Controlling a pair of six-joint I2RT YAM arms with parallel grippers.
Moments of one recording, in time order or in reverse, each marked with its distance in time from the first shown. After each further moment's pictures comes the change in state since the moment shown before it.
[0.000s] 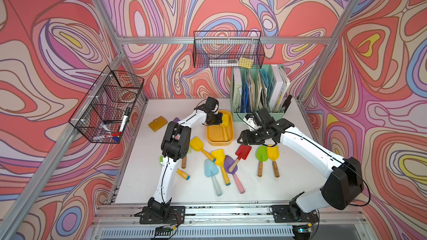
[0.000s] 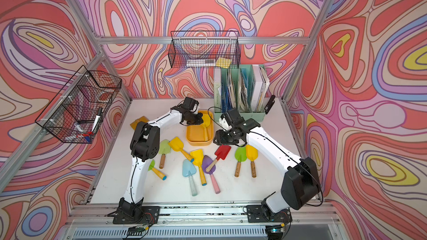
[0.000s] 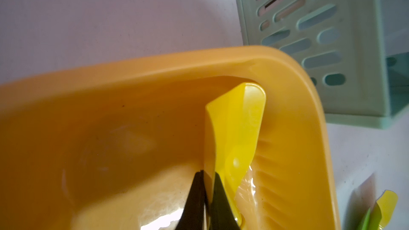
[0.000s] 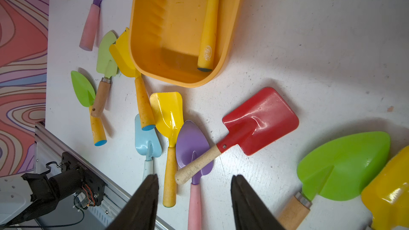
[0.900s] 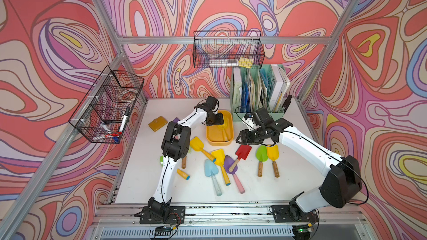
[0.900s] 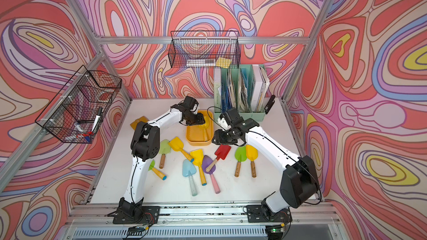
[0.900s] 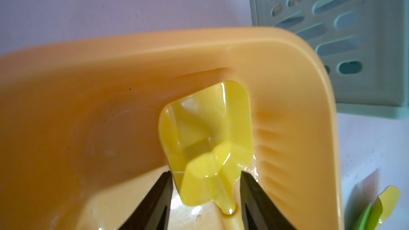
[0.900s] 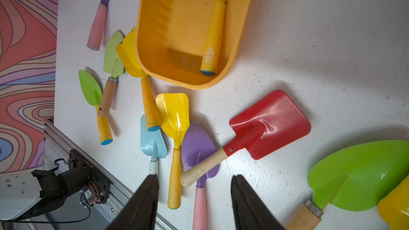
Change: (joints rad) left arm 0.000 0.005 0.051 -0.109 -0.017 0.000; right arm 0.000 0.013 0.000 0.021 -0.032 0.003
